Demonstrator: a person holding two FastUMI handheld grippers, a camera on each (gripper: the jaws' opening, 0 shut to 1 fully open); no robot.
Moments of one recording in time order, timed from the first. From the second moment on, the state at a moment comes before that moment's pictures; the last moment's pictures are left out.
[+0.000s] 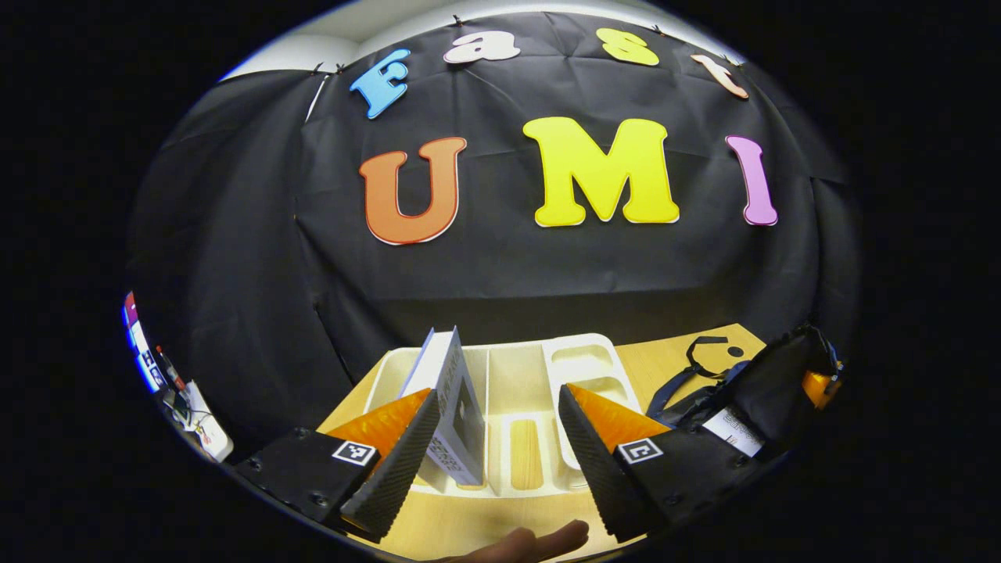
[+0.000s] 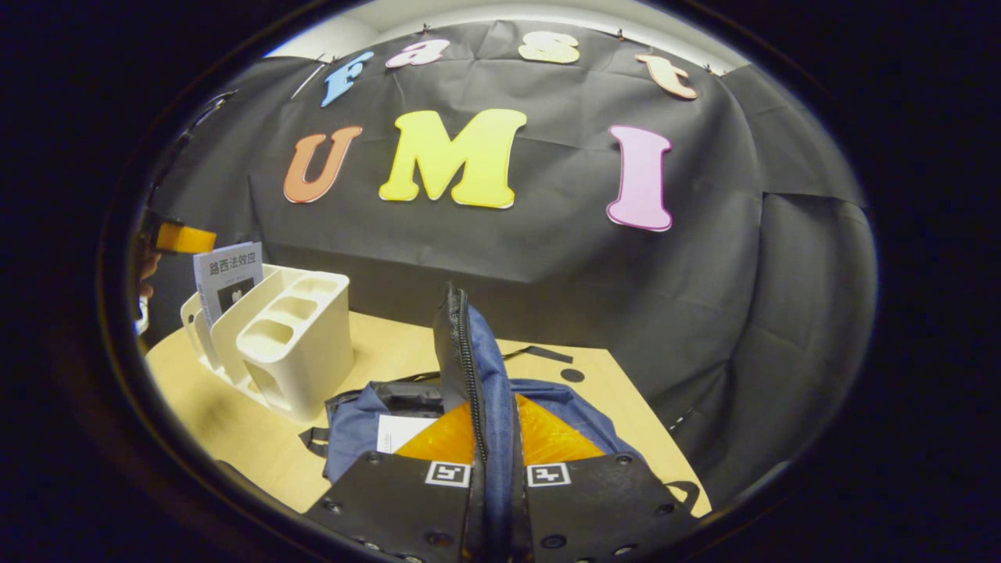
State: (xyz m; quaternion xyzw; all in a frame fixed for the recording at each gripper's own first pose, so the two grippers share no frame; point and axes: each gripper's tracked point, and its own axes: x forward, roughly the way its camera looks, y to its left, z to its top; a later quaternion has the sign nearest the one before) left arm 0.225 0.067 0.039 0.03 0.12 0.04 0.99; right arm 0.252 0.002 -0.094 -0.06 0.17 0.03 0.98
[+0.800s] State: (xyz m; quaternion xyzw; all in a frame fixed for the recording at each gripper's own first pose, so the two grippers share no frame) left arm 0.320 0.132 -0.017 0.02 0.36 0.01 0.93; right arm 0.239 0.007 -0.105 -0.08 0.17 0.05 0.98
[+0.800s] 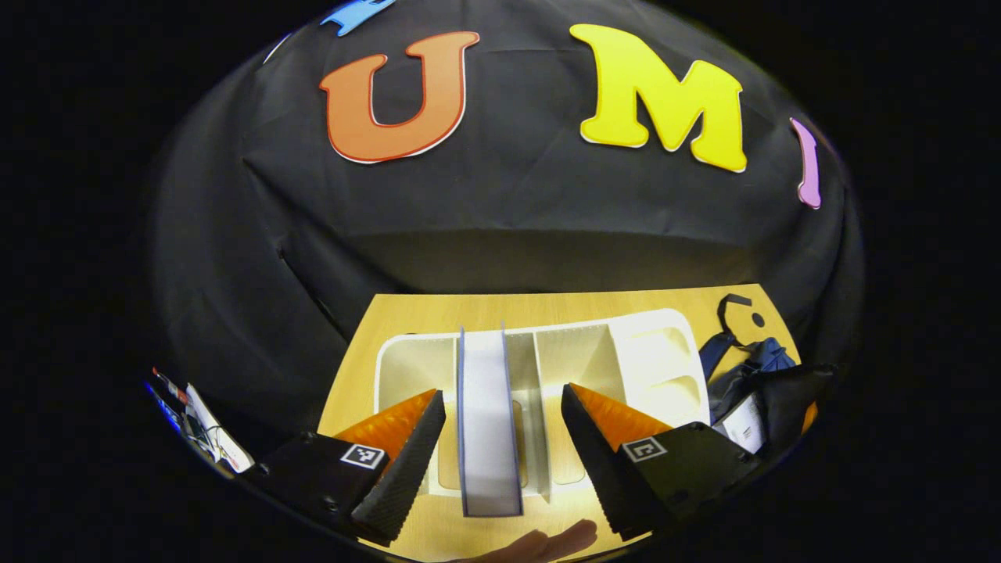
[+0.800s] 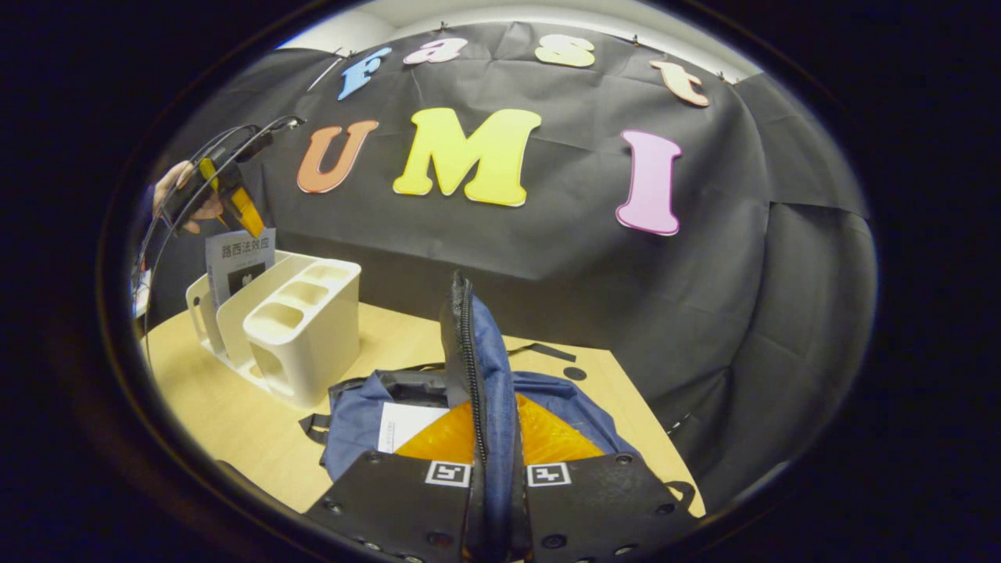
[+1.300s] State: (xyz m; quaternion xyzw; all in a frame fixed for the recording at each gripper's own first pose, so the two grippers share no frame) left arm 0.326 0.150 -0.055 0.02 0.46 0.05 0.89; right arm 0.239 0.008 -0.116 -0.07 0.18 0.06 0.98
